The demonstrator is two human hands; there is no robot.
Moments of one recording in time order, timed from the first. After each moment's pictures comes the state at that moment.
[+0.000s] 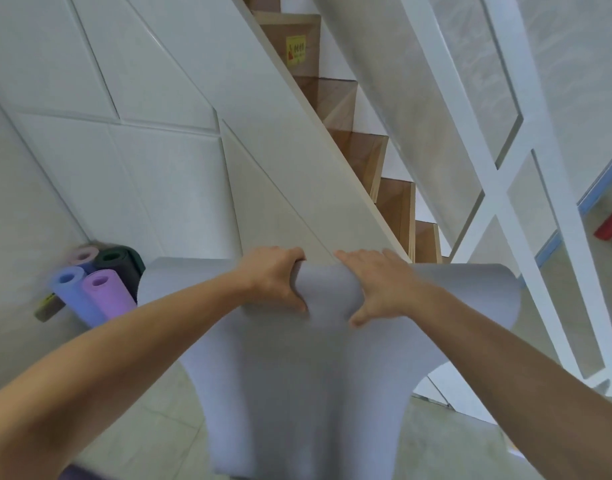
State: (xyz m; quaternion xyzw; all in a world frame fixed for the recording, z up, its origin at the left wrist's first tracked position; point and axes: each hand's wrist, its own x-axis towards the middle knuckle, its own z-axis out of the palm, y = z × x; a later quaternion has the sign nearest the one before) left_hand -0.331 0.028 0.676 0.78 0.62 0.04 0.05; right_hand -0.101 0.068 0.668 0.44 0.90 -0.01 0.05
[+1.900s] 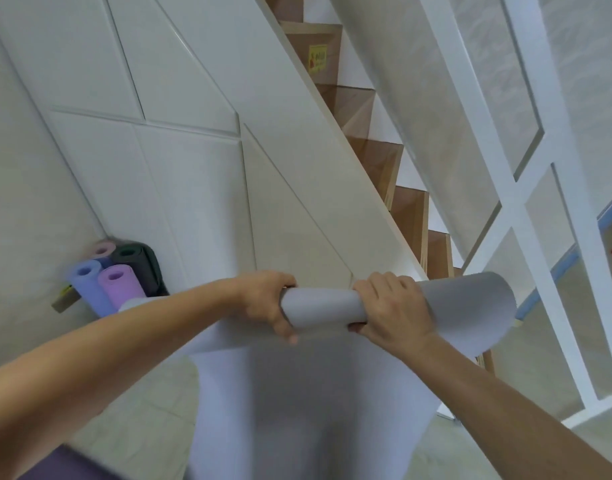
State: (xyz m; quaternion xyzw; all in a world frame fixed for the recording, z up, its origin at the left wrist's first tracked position) left_hand -0.360 -0.012 0.684 0.71 0.65 -0.03 0.27; right_hand -0.108 0.033 0.622 0.36 0.88 0.24 -0.21
